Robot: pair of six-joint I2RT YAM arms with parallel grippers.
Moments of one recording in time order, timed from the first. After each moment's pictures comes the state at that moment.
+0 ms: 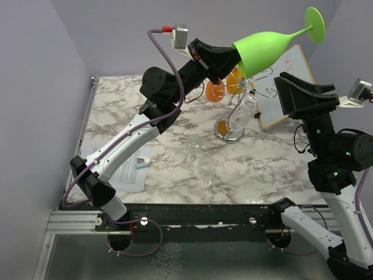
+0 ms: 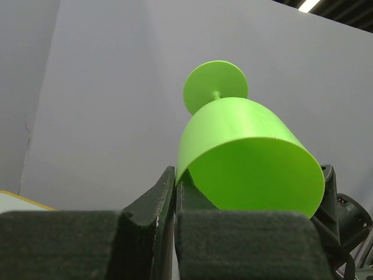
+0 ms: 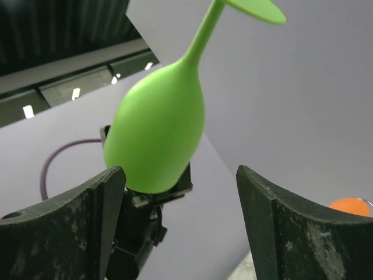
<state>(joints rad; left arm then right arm) -0.81 1.60 1.77 0.54 0.28 -0.66 0.40 0.75 1.16 0.25 -0.08 0.74</state>
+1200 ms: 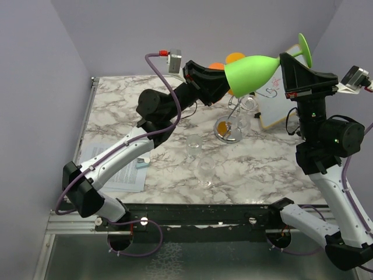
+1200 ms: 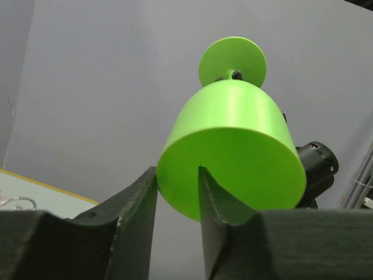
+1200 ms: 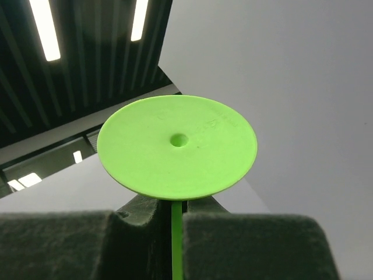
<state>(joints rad) -0.81 1.48 1.45 0.76 0.35 -0.69 0.41 0.91 1.19 0.58 0.01 0.94</state>
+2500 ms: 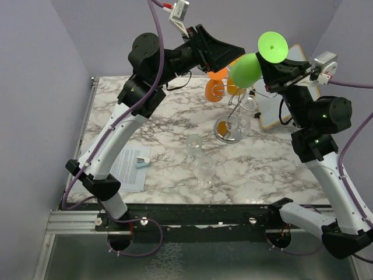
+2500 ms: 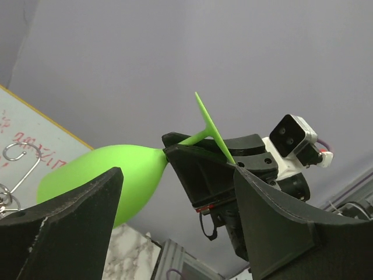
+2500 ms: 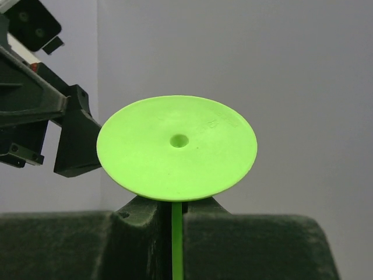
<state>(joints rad) -0.72 1.65 2.16 -0.13 0.40 -0.80 0.40 1.02 1.31 0.35 -0.17 0.01</state>
